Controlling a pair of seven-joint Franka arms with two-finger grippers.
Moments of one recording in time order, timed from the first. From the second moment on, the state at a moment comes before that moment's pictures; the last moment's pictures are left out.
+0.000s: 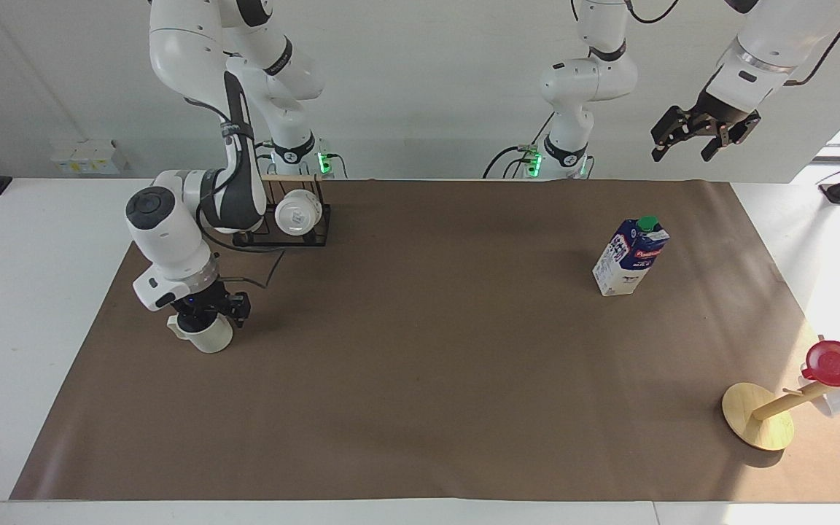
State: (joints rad) left arm 0.10 -0.19 -0.11 -1.71 -0.07 1.42 -0.01; right arm -0.16 0.31 0.11 -1.93 -0.09 2.26 0.04
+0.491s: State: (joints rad) left arm 0.10 -0.19 -0.11 -1.71 -0.07 1.42 -0.01; right arm -0.16 0.30 0.11 -1.91 -0.09 2.26 0.04
